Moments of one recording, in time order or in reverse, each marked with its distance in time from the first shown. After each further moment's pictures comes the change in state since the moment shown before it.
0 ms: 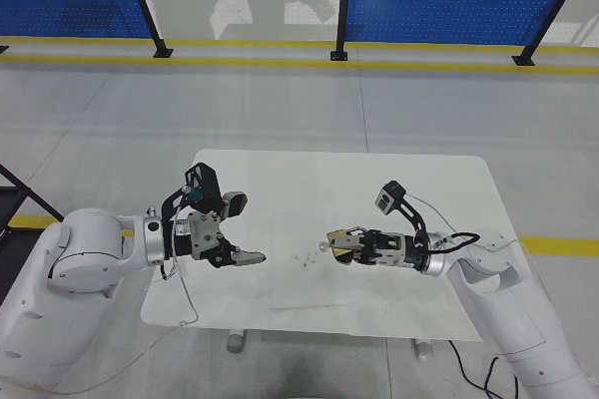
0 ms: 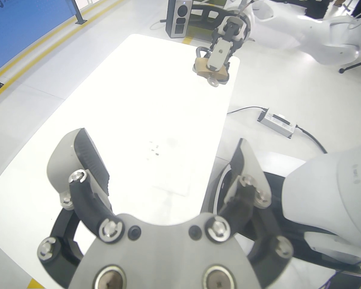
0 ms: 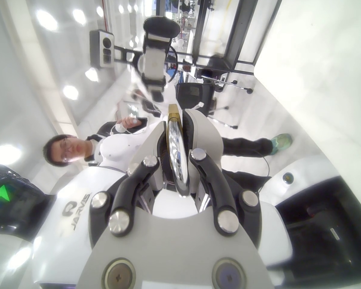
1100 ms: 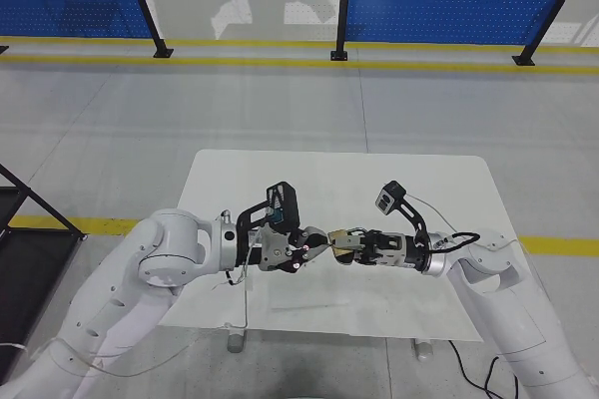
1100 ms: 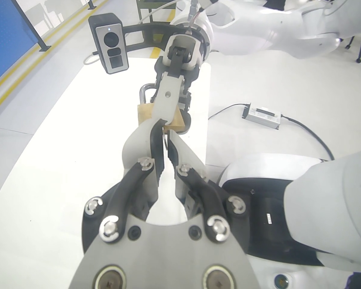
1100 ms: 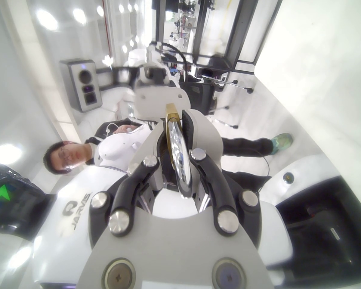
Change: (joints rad) left arm -0.245 -0.070 0.431 0.042 0.205 0.027 0.172; right arm -0.008 -0.003 0.016 0.008 0.057 -0.009 0.027
